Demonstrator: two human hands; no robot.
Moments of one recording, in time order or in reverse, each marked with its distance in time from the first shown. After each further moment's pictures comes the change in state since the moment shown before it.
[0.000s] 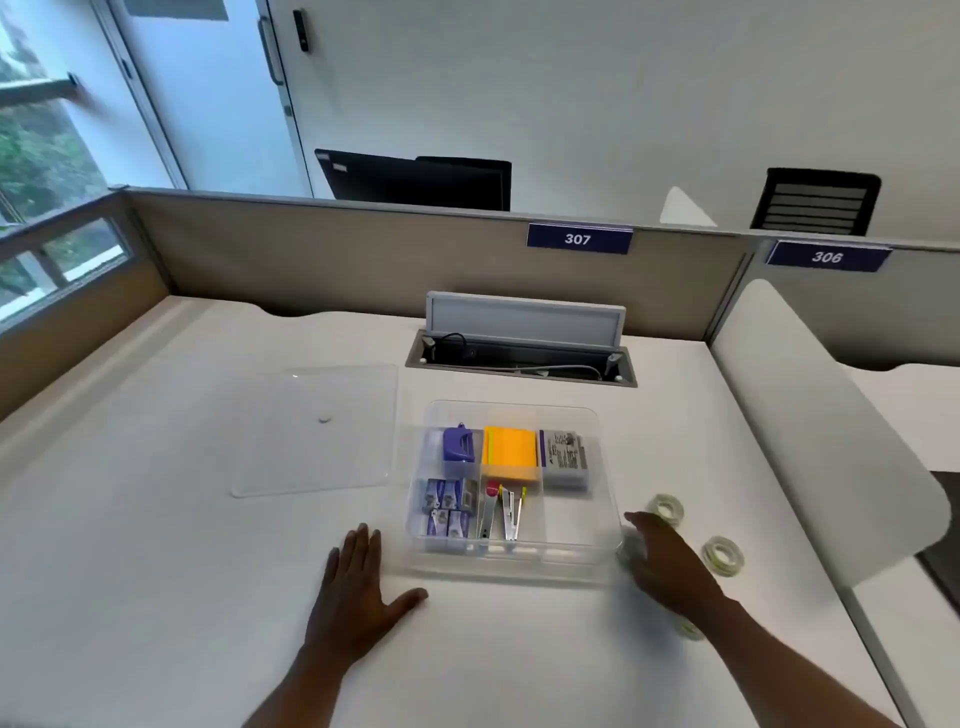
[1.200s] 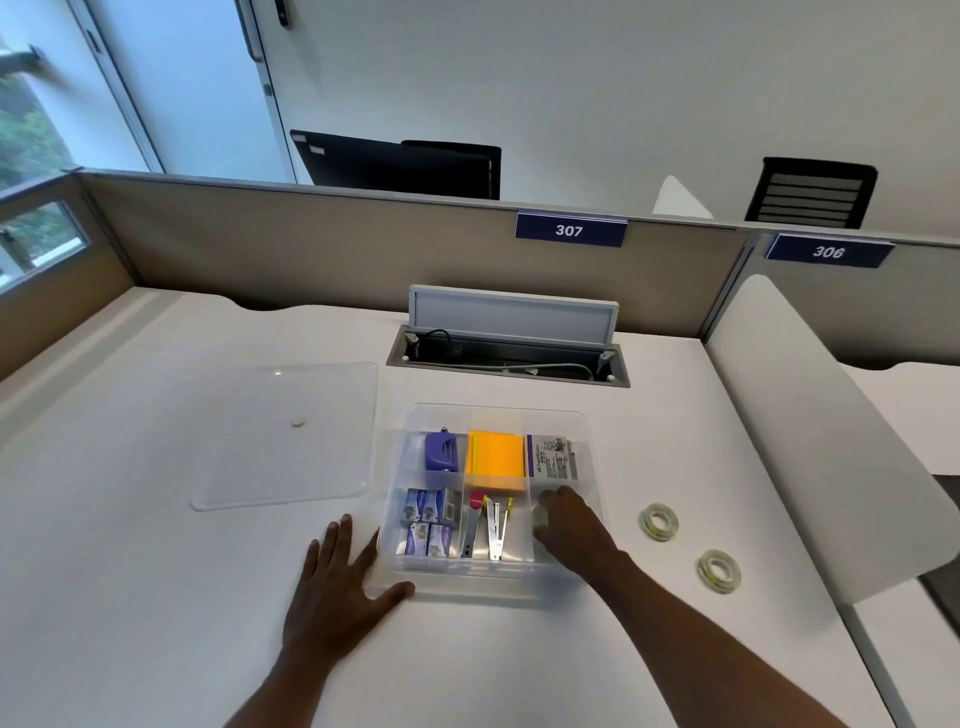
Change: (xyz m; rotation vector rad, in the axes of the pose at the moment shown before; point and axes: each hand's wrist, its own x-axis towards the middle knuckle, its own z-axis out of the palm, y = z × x) left_hand 0.033 0.002 0.006 0.064 0.052 0.048; right_hand 0.070 -0.087 0.032 -0.047 -0.146 -0.032
